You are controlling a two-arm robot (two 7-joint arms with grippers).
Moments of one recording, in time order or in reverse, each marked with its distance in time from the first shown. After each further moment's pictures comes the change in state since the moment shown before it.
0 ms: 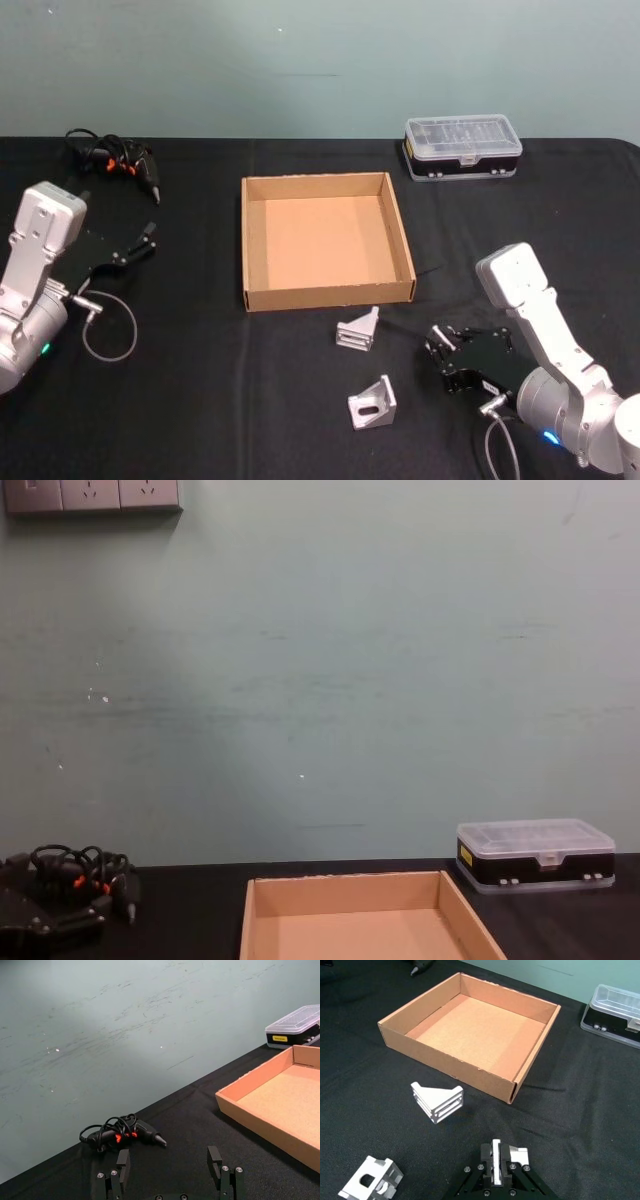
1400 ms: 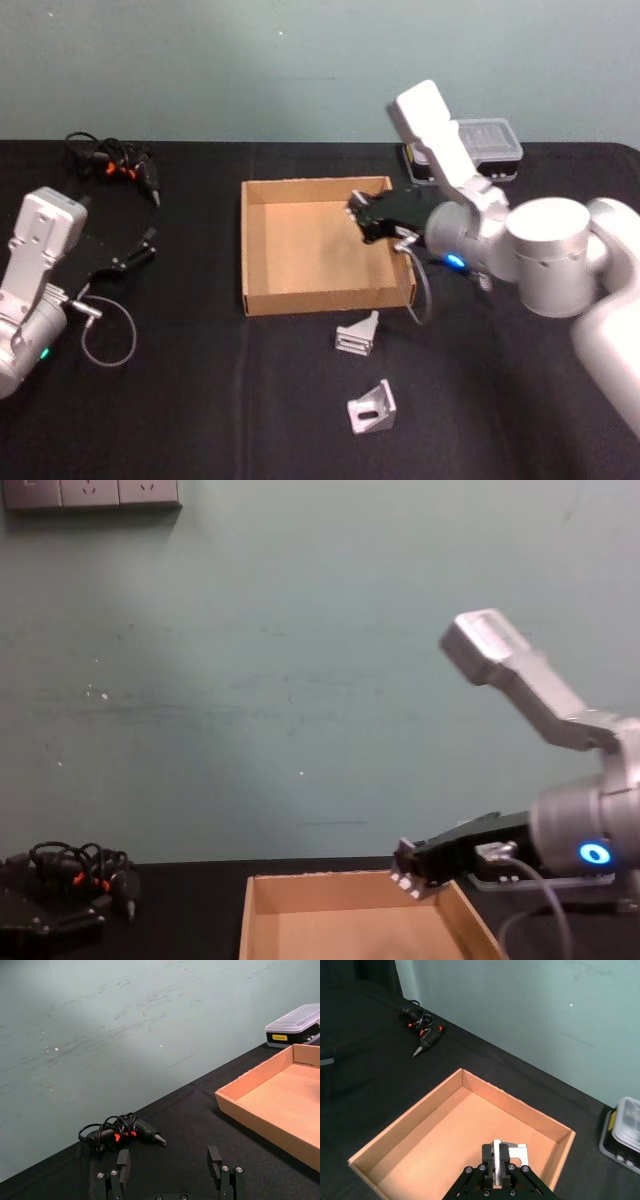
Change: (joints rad) left arm 0.000 0.000 0.000 0.000 0.000 0.000 0.000; right arm 0.540 -0.275 -0.092 0.449 -0.101 0.034 0.226
